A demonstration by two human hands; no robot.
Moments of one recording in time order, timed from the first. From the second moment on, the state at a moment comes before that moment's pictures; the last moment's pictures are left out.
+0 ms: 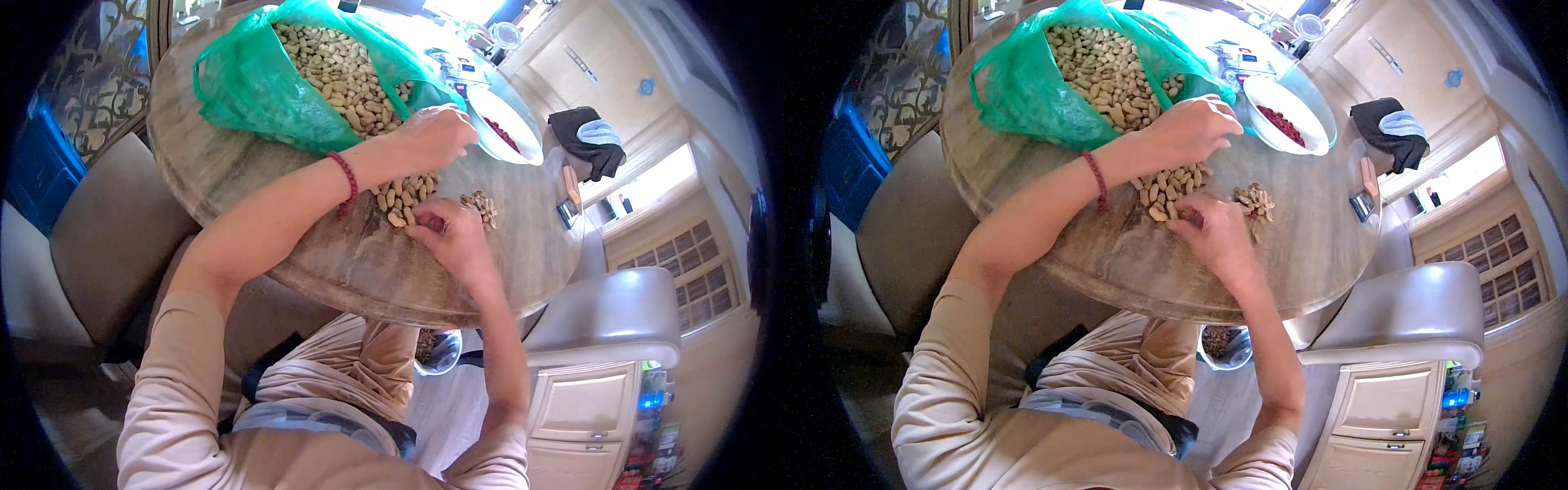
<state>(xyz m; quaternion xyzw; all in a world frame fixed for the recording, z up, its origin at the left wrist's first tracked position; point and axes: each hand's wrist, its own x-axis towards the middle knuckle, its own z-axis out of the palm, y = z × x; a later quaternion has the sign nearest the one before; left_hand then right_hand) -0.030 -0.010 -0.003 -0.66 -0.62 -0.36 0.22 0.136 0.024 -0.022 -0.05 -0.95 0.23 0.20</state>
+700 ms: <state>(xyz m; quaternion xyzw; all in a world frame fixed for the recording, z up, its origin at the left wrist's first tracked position) -0.001 -0.001 -0.020 -0.75 -0.46 -0.47 -0.05 0.175 0.073 -0.038 -0.21 -0.90 0.19 0.33</state>
